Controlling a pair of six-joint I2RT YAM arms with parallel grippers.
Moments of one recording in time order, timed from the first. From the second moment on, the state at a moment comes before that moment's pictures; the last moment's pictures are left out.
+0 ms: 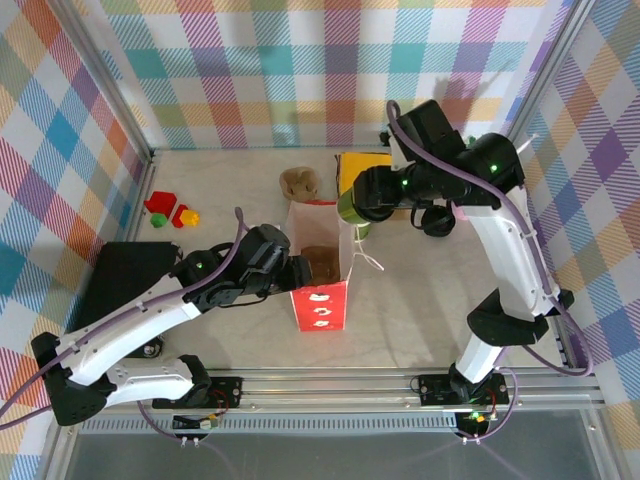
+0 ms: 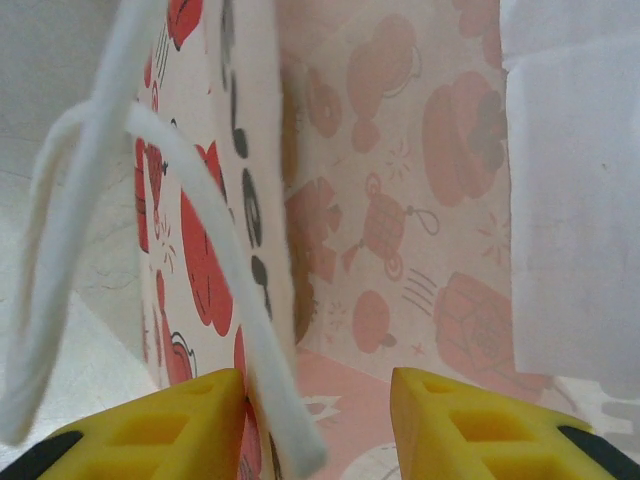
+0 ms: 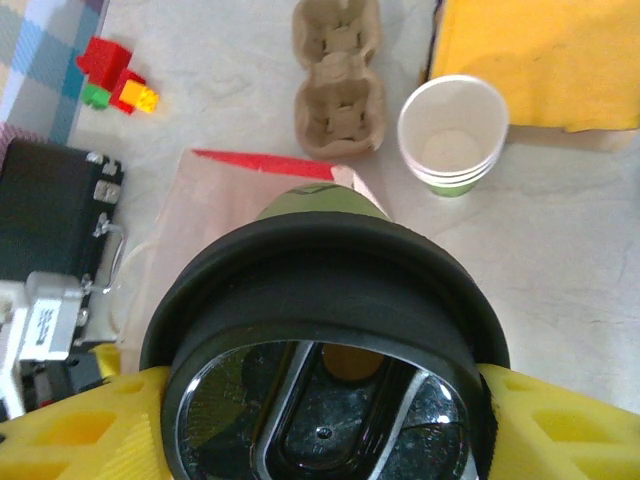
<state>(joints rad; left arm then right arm) -0.94 1.12 1.16 -0.89 -0.09 -0.99 0.73 1.71 2.51 -1.69 0.01 0.52</state>
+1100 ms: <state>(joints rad) -0.60 1.22 1.47 -1.04 -0.03 -0.64 0.91 2.04 2.52 -1.69 0.07 0.58</state>
